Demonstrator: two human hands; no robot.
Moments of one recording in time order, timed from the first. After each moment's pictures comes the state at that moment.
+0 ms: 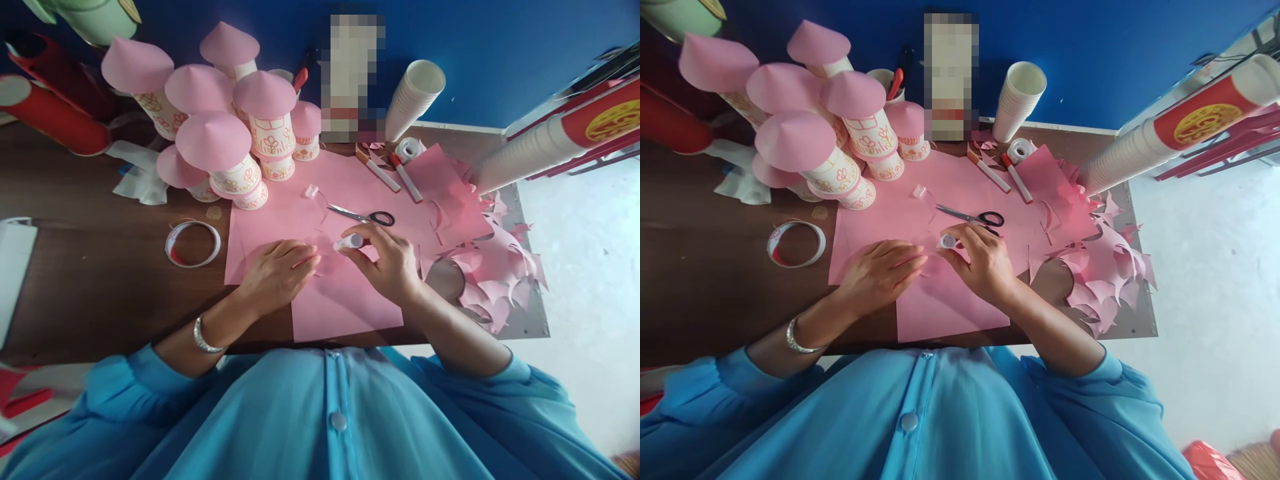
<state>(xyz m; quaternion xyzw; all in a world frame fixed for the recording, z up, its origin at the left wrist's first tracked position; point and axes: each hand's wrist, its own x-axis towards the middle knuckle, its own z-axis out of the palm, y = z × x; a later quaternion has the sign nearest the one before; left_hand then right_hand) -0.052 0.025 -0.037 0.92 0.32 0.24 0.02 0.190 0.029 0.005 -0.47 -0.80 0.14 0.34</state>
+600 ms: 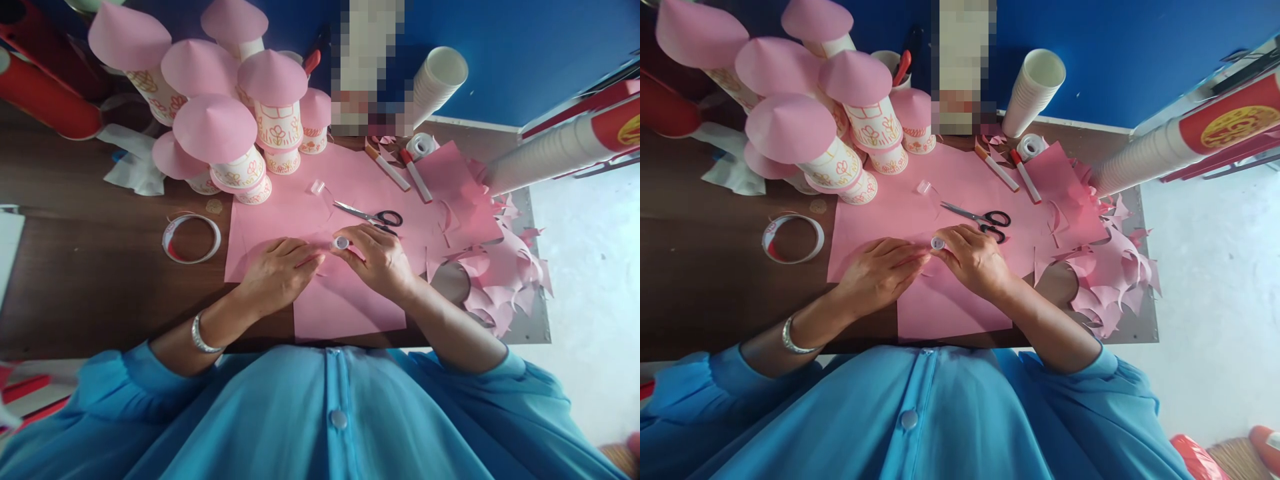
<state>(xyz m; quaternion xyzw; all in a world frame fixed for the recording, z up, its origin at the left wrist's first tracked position) -0.052 0.025 -0.032 0.92 0.33 0.22 0.03 0.182 0.042 -0.013 -0.41 -0.85 0.13 0.29</state>
